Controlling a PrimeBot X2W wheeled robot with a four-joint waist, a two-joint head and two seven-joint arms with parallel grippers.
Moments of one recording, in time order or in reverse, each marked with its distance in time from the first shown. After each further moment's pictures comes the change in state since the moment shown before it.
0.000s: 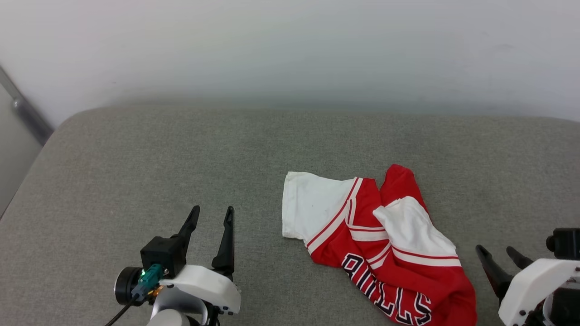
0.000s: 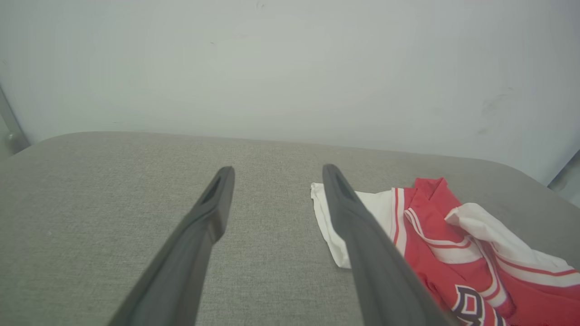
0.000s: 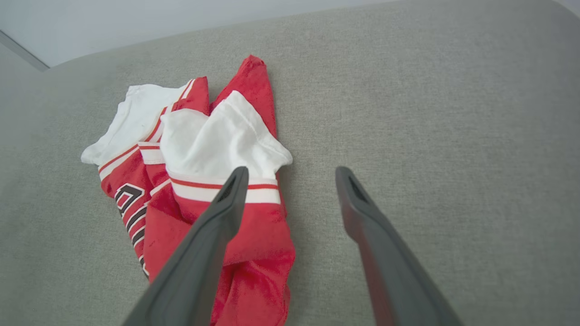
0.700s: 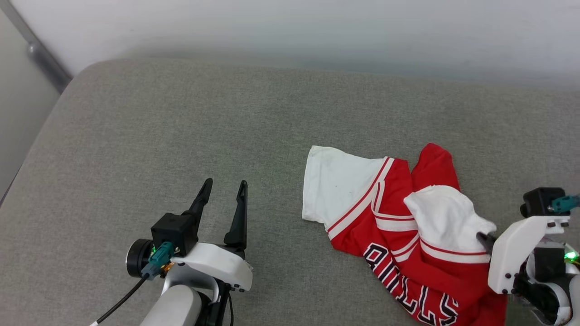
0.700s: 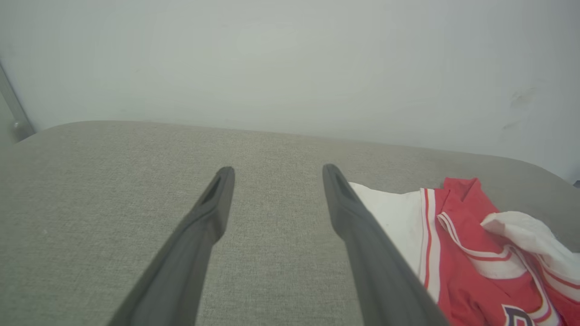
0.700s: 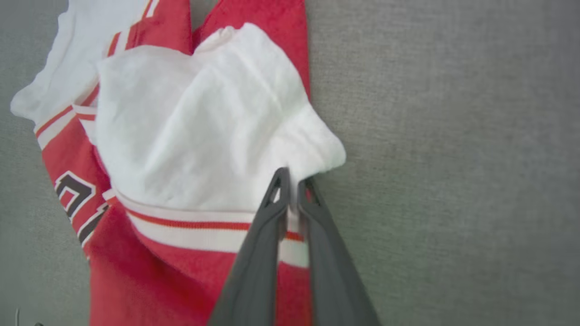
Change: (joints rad) left arm -0.106 -0.029 -0.025 0.033 0.010 -0.025 -0.025; right arm -0.233 -0.027 0.038 0.193 -0.014 0.000 0.267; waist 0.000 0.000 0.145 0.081
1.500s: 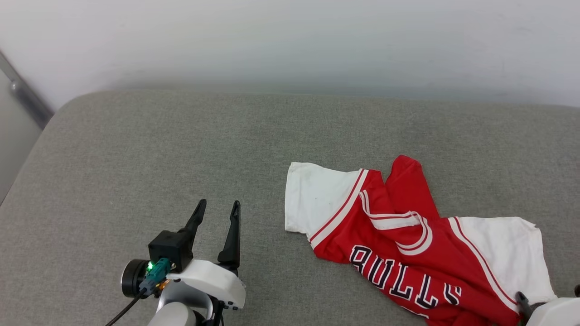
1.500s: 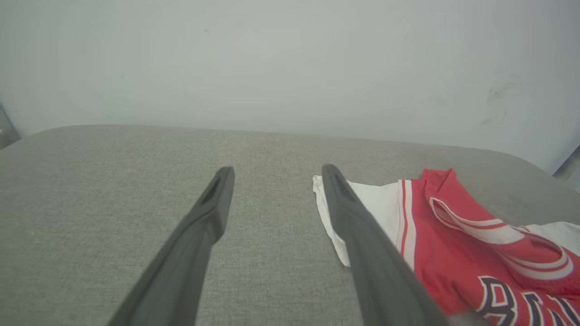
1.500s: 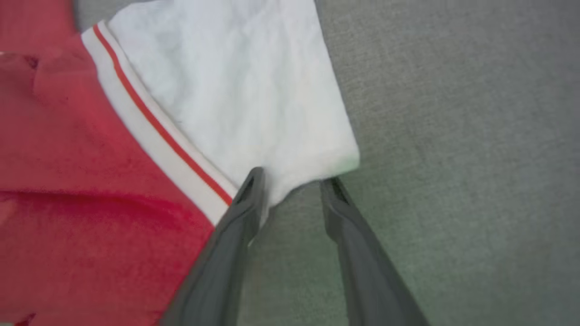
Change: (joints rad) left arm 0.045 0.019 -0.005 0.024 -0.010 0.011 -0.007; right arm 0.169 0.105 -0.307 0.161 -0.163 0.000 -0.332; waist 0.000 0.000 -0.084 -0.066
